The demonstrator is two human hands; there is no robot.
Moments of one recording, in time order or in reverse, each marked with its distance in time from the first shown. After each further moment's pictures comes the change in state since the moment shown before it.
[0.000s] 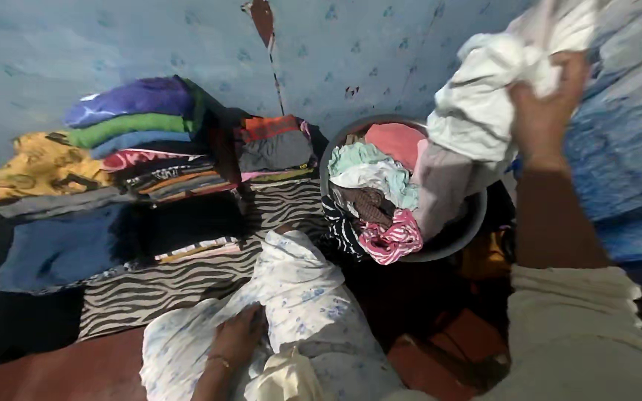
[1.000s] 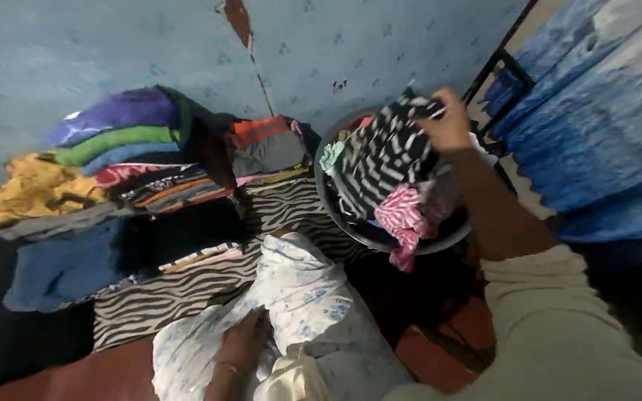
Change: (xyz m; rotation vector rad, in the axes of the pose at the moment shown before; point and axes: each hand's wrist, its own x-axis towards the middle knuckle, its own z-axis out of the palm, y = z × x) left_hand -0.004 -0.008 0.004 0.016 0.038 0.011; right_hand -0.046 -0.037 0.077 0.161 -0.372 0.097
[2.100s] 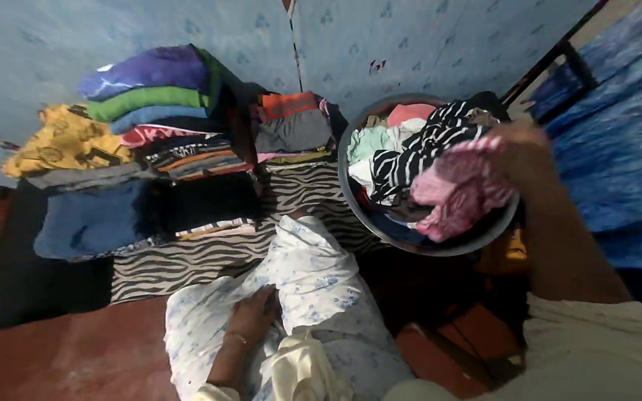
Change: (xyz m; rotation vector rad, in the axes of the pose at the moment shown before) left_hand 0.005 0.004 -0.002 0.023 -0.076 -0.033; right_hand -0.035 0.036 -0.036 -0.635 -0.278 -0.010
